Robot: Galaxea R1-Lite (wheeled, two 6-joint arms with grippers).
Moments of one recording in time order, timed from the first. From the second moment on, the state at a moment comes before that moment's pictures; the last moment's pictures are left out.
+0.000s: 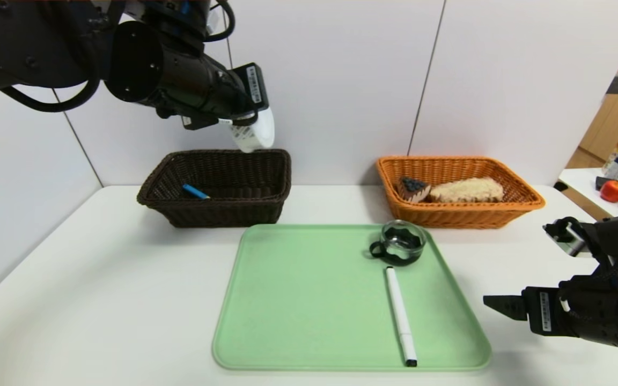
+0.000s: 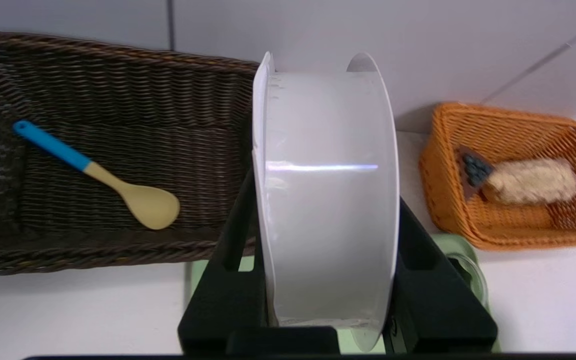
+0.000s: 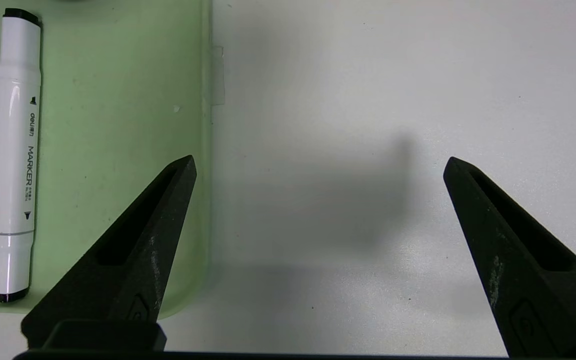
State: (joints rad) left arm -0.56 1.86 -1.96 0.46 0.30 -0.46; right arm 0.25 1.37 -0.56 -0.02 -0.10 0.24
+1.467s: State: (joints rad) left arm -0.28 2.08 -1.87 0.38 0.22 -0.53; right arm 0.25 1.38 -0.56 -0.02 -0.10 0.24
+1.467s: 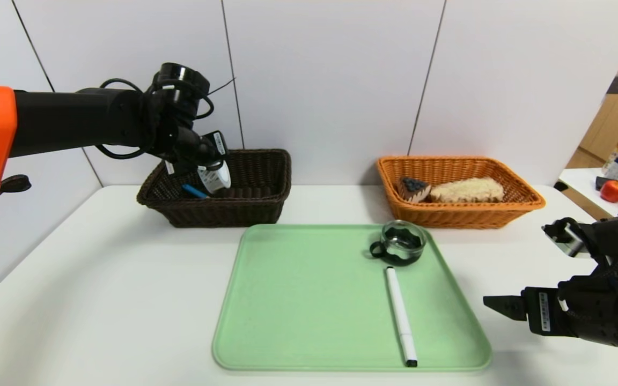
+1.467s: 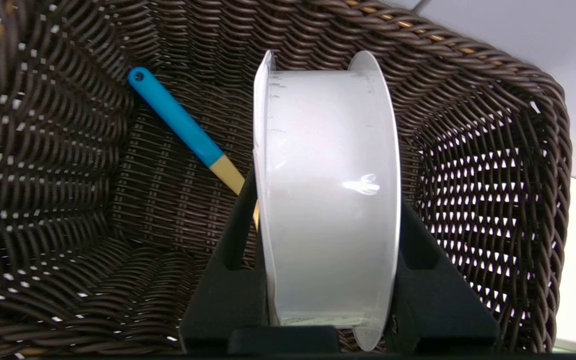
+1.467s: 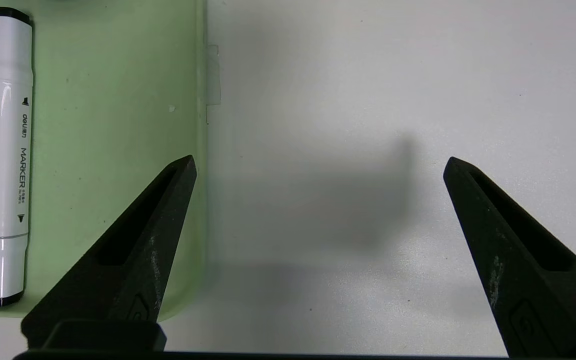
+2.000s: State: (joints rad) left arm -0.28 2.10 -1.88 0.38 0.22 -0.53; right arm 0.25 1.38 -0.56 -0.02 -0.10 0.24
